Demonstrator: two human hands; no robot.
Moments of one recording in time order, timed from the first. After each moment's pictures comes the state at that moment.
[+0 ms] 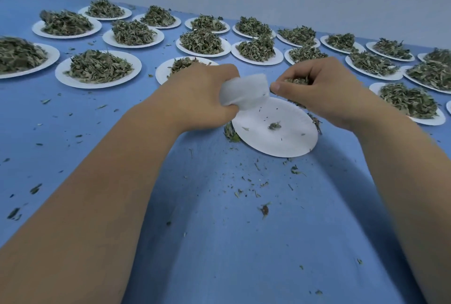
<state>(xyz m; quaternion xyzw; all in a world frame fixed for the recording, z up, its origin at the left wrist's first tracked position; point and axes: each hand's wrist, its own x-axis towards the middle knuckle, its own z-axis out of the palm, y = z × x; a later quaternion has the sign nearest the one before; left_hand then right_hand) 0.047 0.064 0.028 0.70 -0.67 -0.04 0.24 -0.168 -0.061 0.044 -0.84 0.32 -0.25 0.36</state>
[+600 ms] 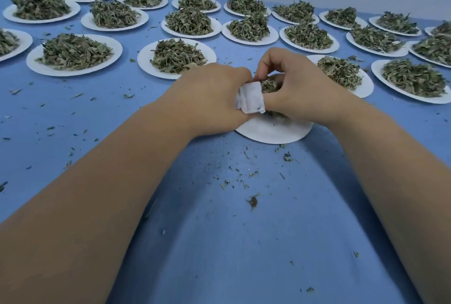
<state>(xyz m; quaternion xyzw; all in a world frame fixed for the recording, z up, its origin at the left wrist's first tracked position) 0.009 0.044 0.009 0.69 -0.71 0.02 0.15 -0.158 -0.057 0.016 -0.88 0.29 -0.20 0.33</state>
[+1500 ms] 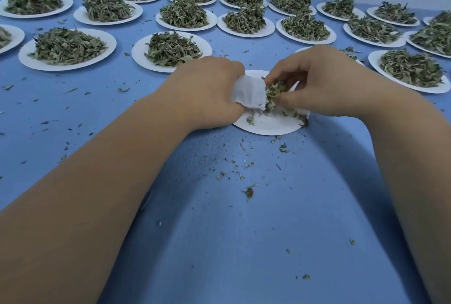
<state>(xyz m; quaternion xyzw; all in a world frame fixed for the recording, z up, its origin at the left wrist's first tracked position) 0.007 0.042 0.011 0.70 -0.71 0.02 0.13 -0.193 -0.057 0.037 -0.92 0.30 -0.13 0.22</state>
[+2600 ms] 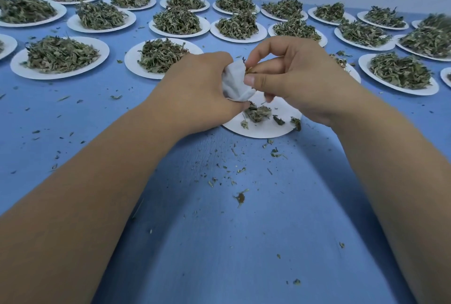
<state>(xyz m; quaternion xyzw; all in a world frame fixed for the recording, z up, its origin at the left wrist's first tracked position) -0.001 0.049 0.012 0.70 -0.66 0.01 0.28 -0.172 -0.036 0.035 -0.79 0.26 -0.27 0.48</state>
